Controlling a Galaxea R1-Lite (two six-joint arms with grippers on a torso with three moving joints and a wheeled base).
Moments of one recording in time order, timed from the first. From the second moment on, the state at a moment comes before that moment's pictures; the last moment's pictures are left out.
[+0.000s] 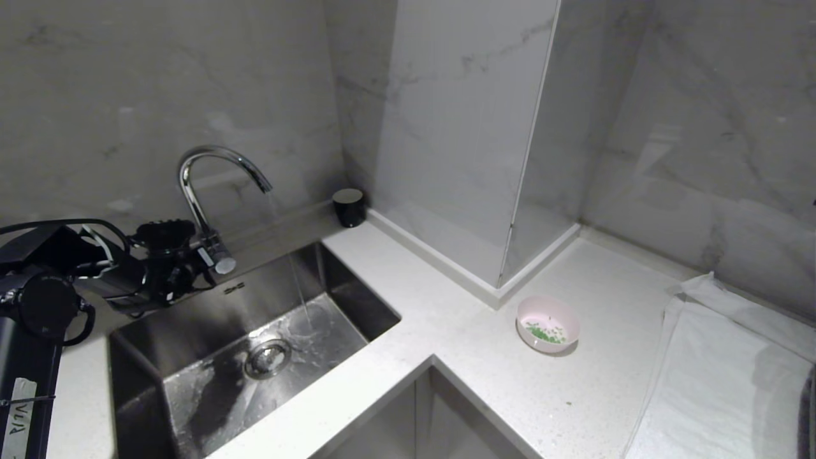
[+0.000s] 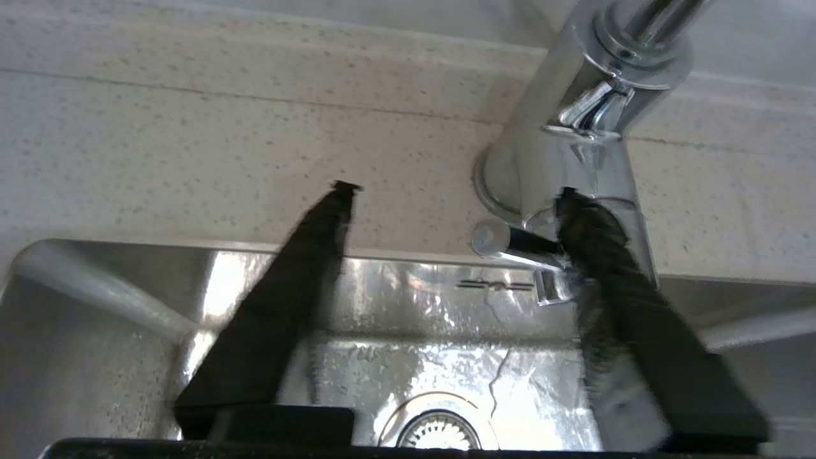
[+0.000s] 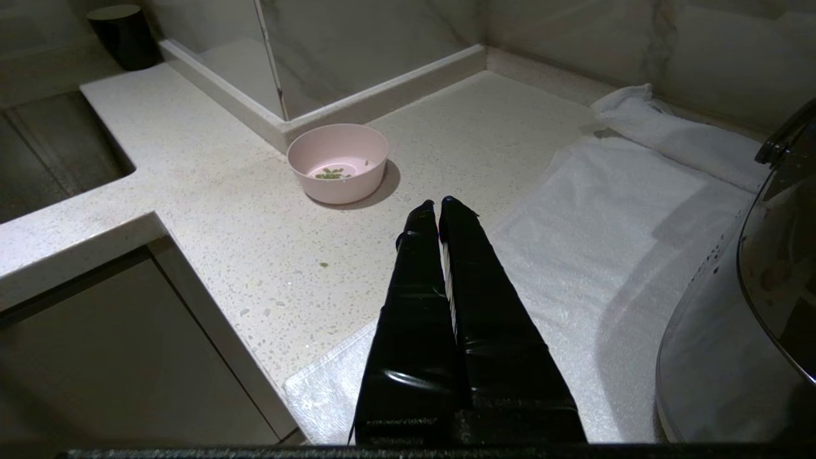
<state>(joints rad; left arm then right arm) 0.20 2.48 -1.48 -0.60 0.35 -0.36 0.00 0.00 0.00 0.00 -0.01 0.02</state>
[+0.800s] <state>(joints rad) 0.15 2.33 -1.27 -0.61 0.34 -0.44 0.00 0.00 0.00 0.00 -0.01 0.02</state>
